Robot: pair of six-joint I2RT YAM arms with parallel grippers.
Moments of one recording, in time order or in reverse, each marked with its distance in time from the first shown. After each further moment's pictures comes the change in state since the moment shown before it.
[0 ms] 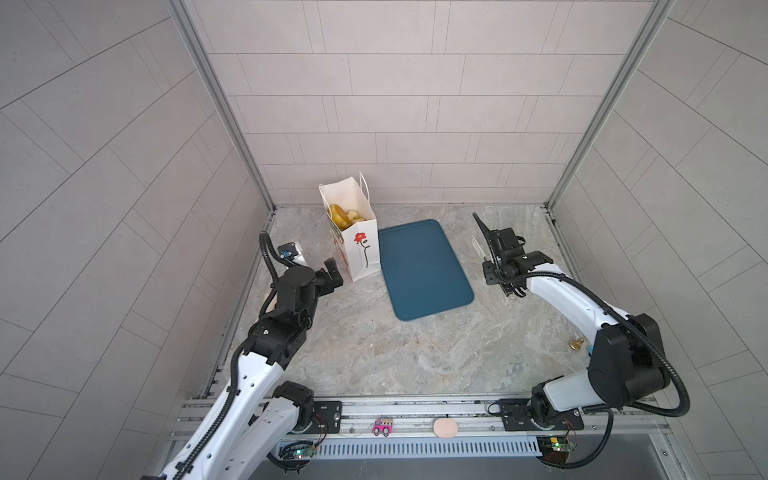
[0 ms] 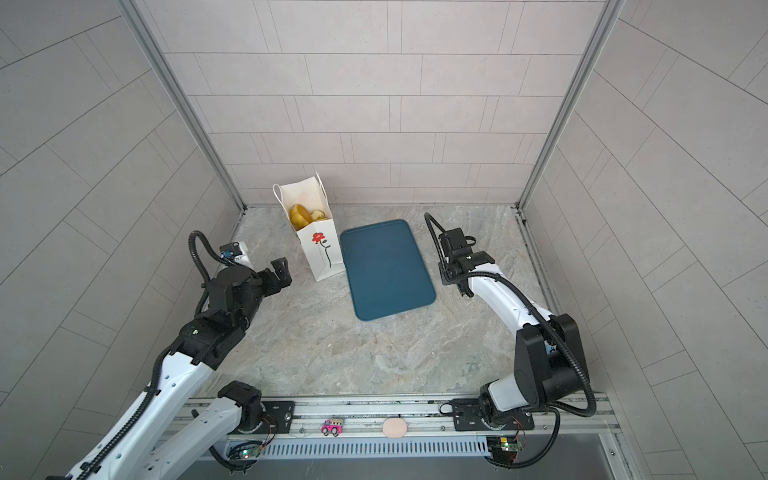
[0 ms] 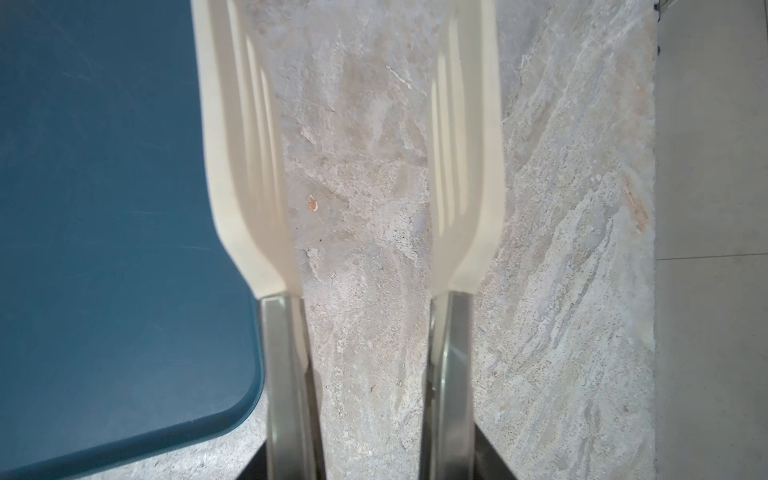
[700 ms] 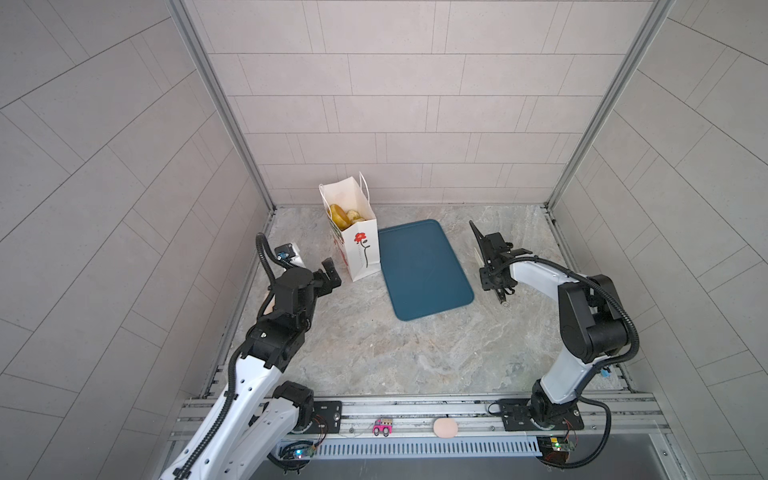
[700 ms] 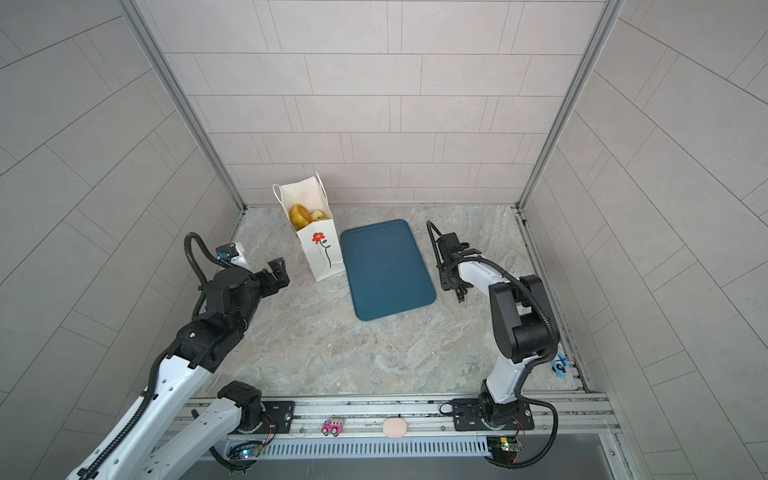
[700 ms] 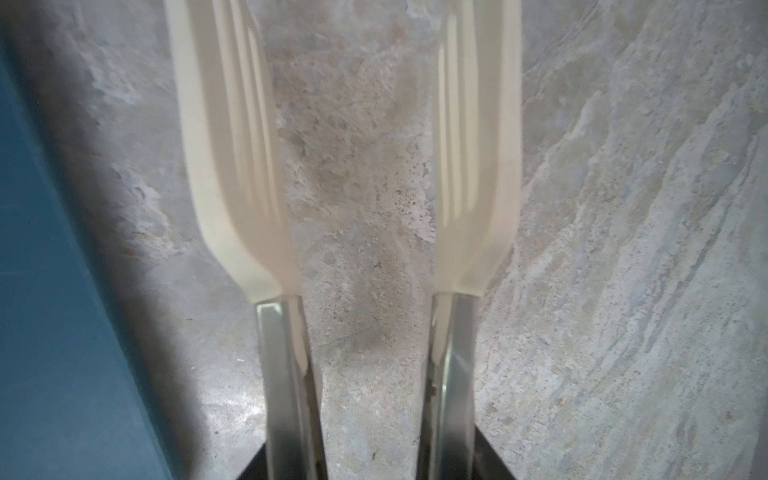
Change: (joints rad) left arm 0.000 -0.023 0.000 -0.013 -0.020 0.000; right arm -0.049 0.266 0.032 0.038 -0.013 0.058
